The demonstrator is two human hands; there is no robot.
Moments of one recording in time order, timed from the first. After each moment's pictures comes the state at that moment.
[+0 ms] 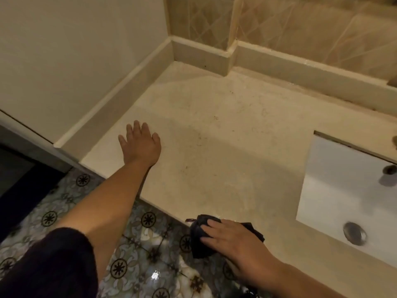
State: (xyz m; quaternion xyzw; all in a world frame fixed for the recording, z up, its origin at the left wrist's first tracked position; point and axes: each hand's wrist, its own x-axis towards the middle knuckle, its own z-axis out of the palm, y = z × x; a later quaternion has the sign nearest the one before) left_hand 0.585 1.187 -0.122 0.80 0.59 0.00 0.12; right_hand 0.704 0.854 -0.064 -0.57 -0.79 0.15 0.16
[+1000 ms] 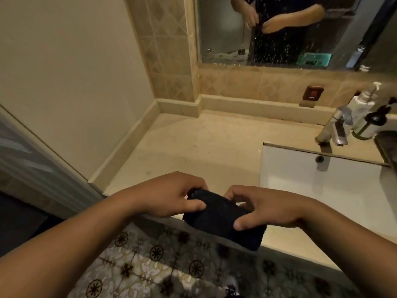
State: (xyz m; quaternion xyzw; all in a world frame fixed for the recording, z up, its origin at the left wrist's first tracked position) left_hand 0.552 0.968 0.167 0.94 0.09 -0.13 0.30; right_hand 0.731 0.784 0.126 -0.61 -0.47 0.57 0.28
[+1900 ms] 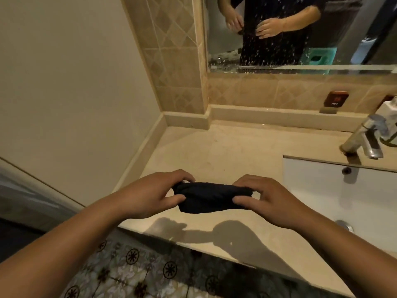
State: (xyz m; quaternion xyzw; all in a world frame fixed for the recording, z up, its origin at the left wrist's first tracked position) left_hand 0.551 1.103 0.167 0.96 0.11 -0.09 0.25; right_hand 0.746 0.881 0.125 -0.71 -0.53 0.26 0.38
